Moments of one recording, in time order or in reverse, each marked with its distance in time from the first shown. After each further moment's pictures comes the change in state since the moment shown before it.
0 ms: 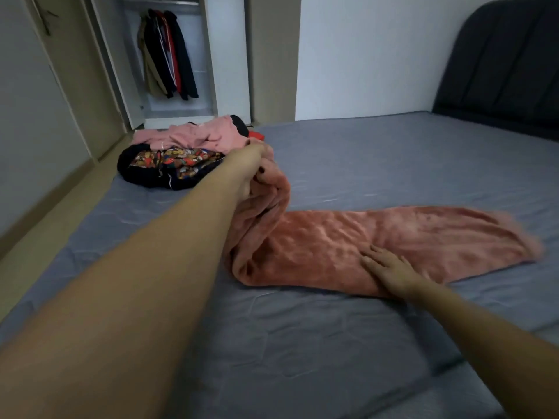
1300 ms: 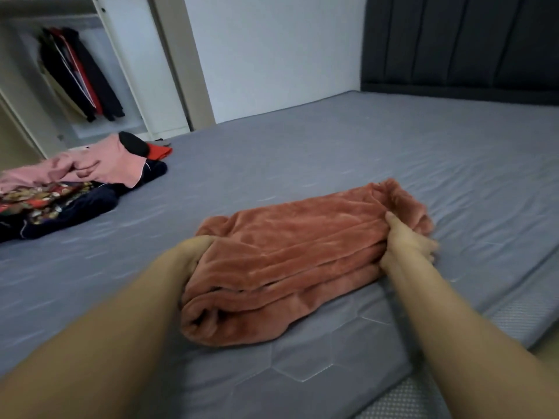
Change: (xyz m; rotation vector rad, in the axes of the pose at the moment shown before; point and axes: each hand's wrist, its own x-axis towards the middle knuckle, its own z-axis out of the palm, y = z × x) left_hand 0.101 -0.135 0.195 0.221 -0.114 -0.173; right_hand 0.105 0.181 -0.143 1.126 0.872 0.829
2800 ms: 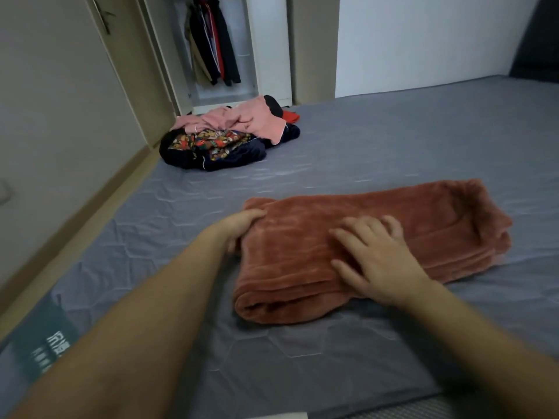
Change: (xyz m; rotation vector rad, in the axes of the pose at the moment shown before) left_hand -0.108 -0.070 -0.245 -0.005 0.165 -0.219; right_hand -0.293 0.140 -0.001 -0.866 -0.770 -2.137
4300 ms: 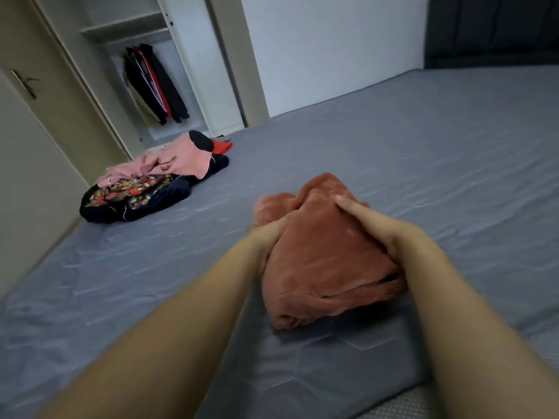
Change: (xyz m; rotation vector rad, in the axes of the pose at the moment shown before) left_hand 0.010 0.068 0.254 -0.045 -0.139 0.074; right_hand -0.032 0.205 -0.022 1.464 -0.331 1.212
